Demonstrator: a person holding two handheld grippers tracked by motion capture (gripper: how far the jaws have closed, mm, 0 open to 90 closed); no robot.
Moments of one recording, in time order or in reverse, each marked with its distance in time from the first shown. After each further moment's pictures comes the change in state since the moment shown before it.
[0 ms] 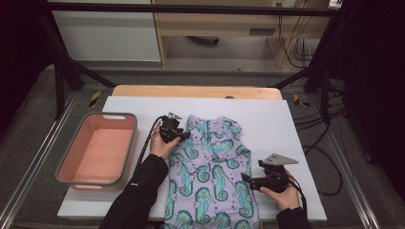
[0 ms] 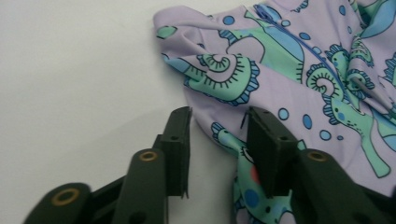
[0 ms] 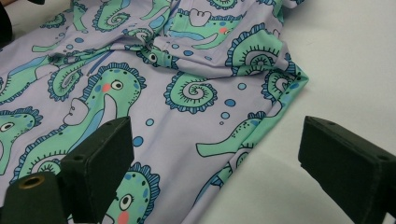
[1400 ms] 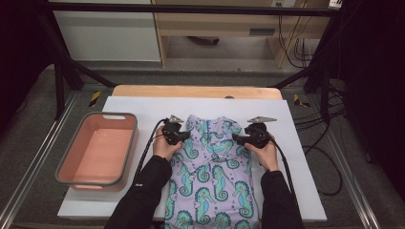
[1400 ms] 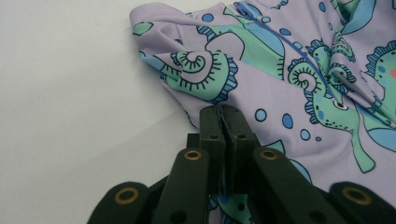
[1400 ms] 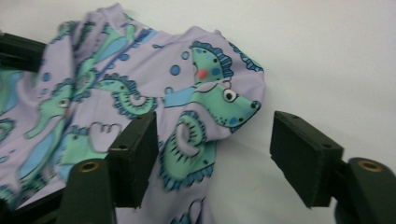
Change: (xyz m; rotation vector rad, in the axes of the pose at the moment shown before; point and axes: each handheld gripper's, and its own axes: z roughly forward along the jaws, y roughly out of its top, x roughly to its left) left arm -0.005 -0.008 0.004 -0.040 -0.033 0.013; right arm -0.055 0.087 0.094 0.022 -0.095 0.069
